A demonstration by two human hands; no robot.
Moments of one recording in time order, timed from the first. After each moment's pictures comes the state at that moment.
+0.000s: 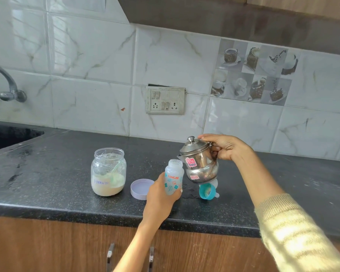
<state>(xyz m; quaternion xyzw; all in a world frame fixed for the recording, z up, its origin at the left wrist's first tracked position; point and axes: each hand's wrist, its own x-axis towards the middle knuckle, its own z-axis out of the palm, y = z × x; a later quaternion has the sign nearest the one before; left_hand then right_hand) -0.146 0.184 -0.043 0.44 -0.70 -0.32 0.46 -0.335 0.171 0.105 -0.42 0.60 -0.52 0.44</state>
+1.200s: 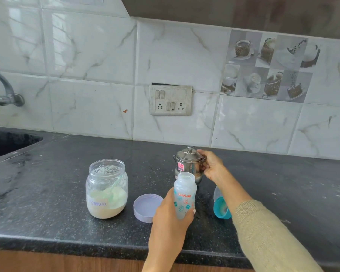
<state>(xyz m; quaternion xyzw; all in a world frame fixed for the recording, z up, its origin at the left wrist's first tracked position) -0.151 0.178 -0.051 0.46 -0.69 -0.32 0.45 -0.333 0.048 0.019 -0.21 0.52 -0.71 0.43</state>
